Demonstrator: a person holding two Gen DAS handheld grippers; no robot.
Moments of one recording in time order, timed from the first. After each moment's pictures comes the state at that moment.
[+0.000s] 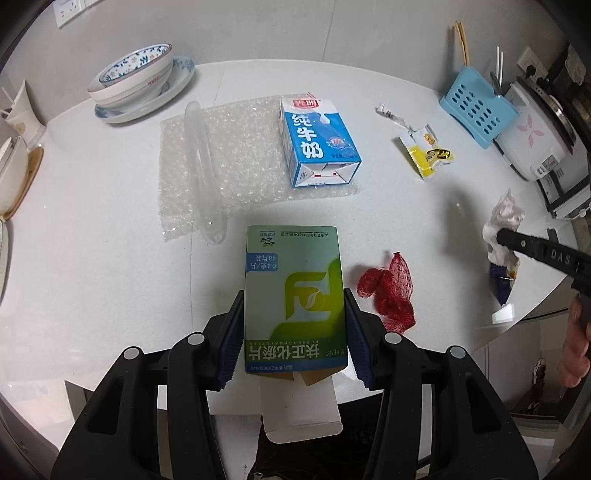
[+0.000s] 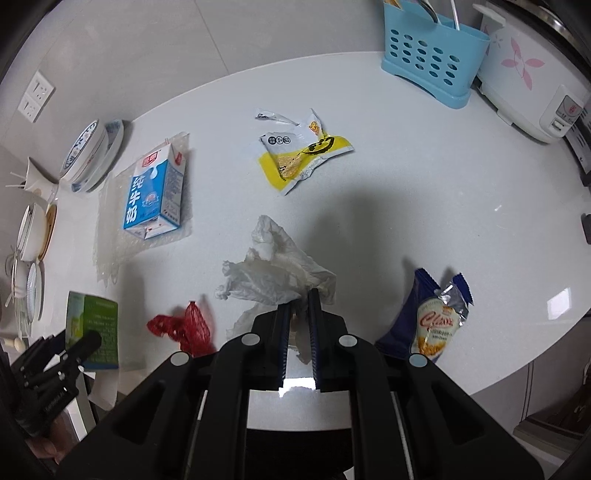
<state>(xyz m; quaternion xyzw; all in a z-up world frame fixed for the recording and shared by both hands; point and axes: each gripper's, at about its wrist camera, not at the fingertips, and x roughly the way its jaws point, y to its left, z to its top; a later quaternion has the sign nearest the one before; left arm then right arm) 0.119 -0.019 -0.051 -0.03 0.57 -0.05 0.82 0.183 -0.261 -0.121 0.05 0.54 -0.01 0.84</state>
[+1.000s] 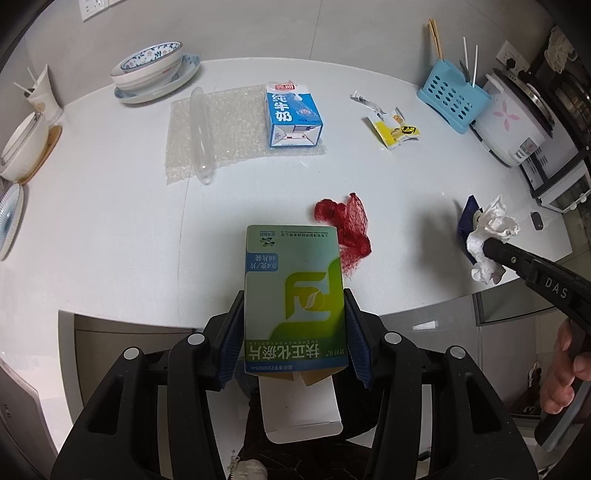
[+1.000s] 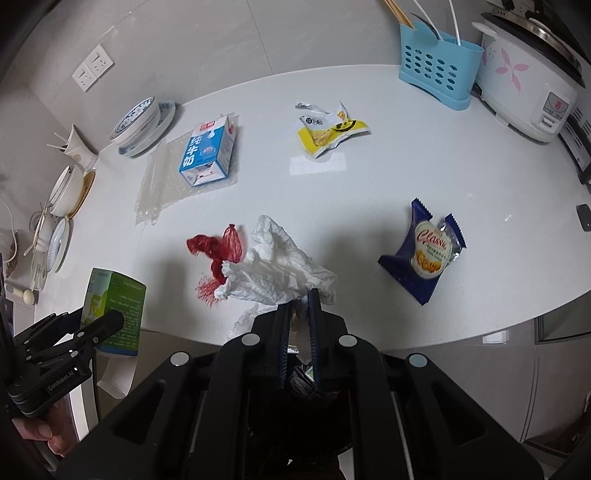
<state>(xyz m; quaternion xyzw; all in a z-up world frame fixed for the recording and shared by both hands) 0.032 -0.047 -0.032 -0.04 0.56 -0.05 0.82 0.085 -0.251 -0.110 0.04 0.51 0.05 0.86</state>
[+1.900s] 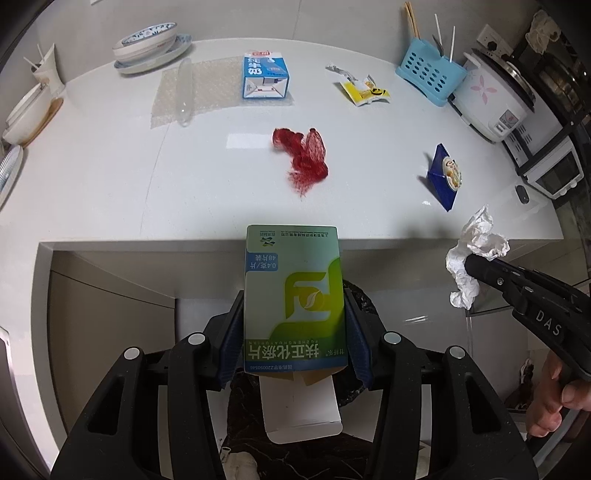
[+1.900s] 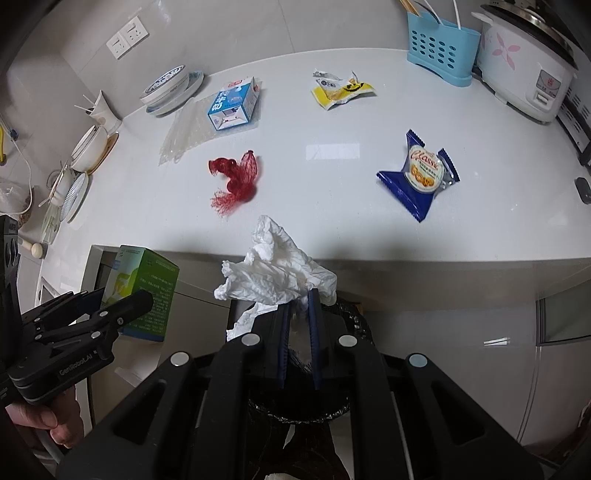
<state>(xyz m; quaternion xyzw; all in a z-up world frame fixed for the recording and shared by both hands) -0.048 -0.087 -0.054 -0.06 0.57 -0.05 0.82 -0.003 -0.260 -0.133 0.01 0.51 0.08 0.85</state>
